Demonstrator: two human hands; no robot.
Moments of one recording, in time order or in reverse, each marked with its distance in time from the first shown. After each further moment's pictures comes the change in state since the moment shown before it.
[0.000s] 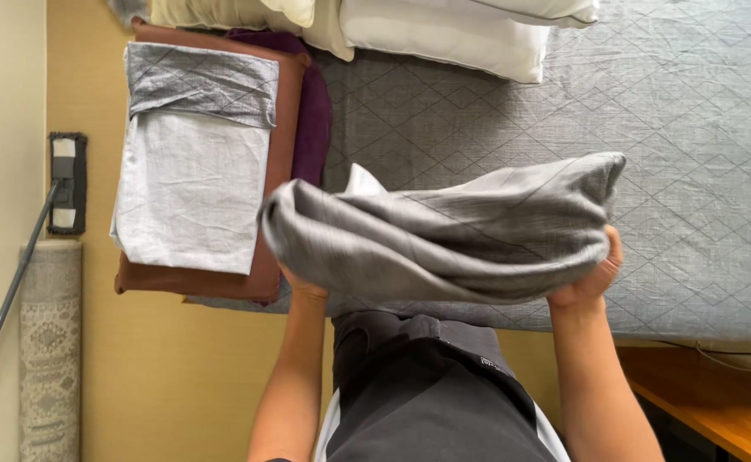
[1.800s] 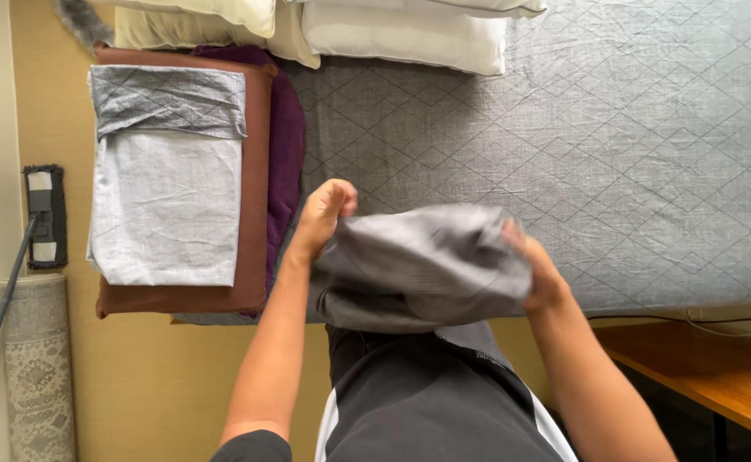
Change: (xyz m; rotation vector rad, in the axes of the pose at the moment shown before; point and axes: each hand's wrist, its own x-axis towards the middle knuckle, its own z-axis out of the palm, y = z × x) left_hand 0.050 0.031 0.054 0.651 -0.072 0.259; right_hand -0.032 0.026 -0.083 -0.208 -0.162 0.717
